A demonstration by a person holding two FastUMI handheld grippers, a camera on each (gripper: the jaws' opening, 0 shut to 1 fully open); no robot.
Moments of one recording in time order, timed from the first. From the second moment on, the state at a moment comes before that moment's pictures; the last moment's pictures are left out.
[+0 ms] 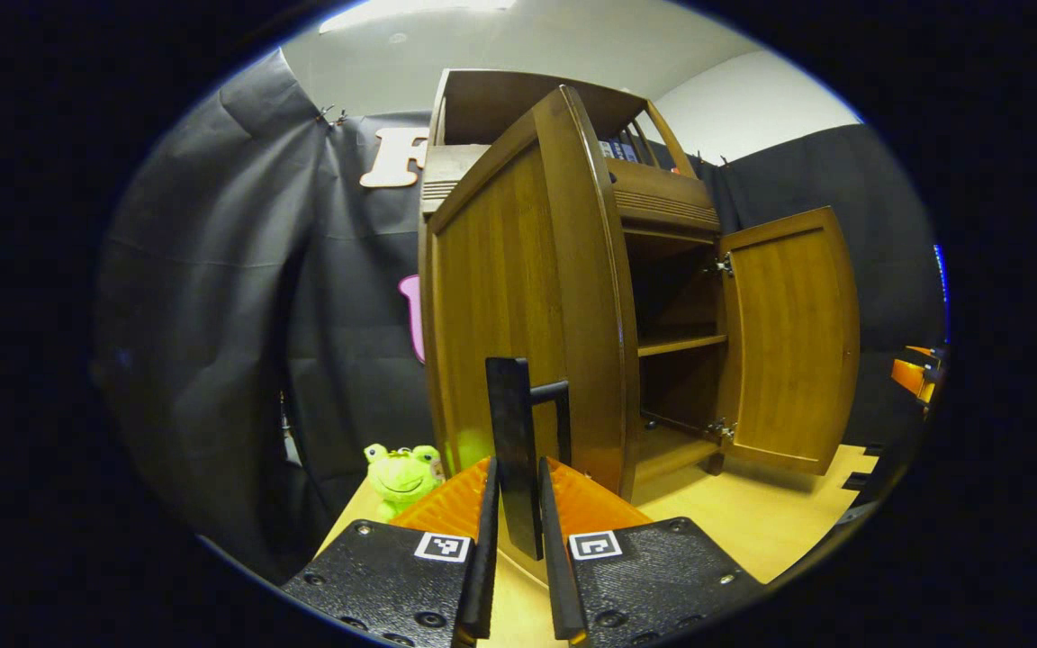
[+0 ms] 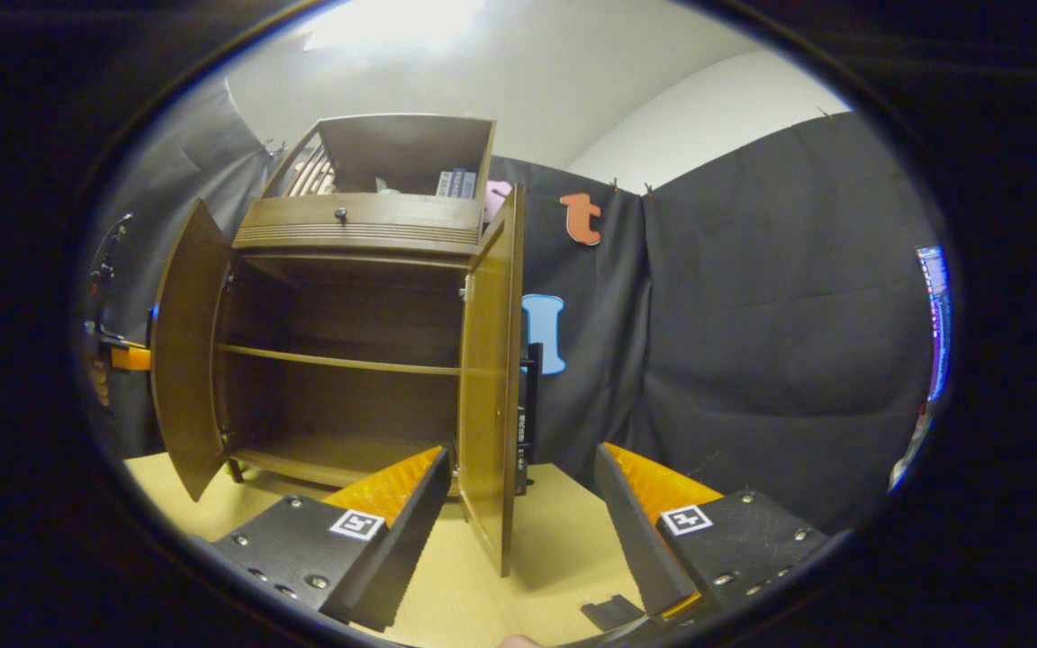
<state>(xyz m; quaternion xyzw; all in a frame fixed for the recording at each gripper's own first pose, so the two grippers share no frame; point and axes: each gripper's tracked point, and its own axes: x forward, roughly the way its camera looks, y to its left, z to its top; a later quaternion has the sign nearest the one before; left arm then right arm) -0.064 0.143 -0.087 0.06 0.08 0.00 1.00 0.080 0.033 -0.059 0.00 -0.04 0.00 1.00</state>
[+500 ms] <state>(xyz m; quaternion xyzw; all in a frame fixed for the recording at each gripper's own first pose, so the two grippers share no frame) -0.077 0.213 -0.086 0.03 0.10 0.03 0.99 0.088 0.058 -0.064 -0.01 -0.03 0.01 1.00</state>
